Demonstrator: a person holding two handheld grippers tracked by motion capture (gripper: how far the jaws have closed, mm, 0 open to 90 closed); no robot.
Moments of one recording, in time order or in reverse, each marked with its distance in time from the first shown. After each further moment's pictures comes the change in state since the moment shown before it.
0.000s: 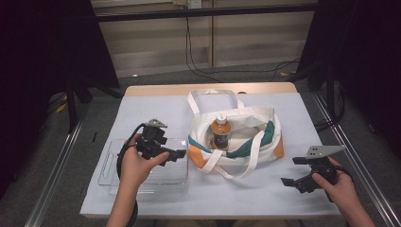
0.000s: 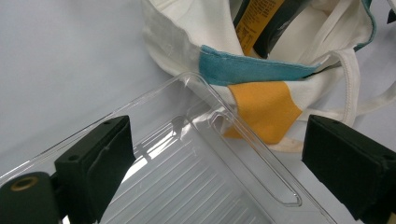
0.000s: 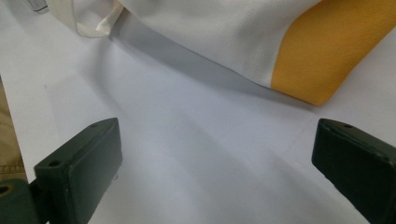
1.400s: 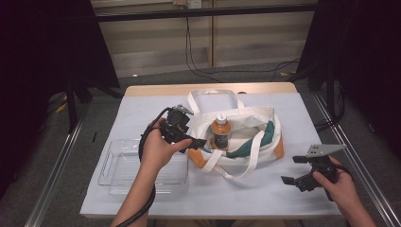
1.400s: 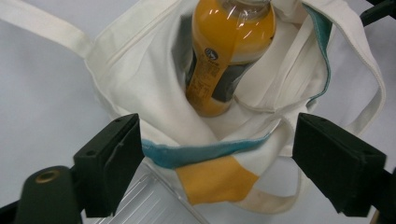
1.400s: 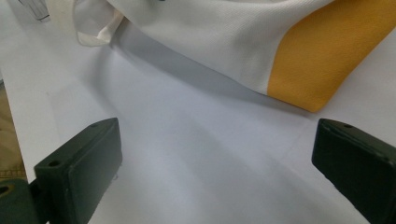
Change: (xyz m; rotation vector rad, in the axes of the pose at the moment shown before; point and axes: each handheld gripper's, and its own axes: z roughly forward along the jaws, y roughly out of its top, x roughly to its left) left arm -0.034 0.065 0.026 0.070 -0.039 0.145; right arm -0.002 0.002 -0.001 -0.017 0.004 0.012
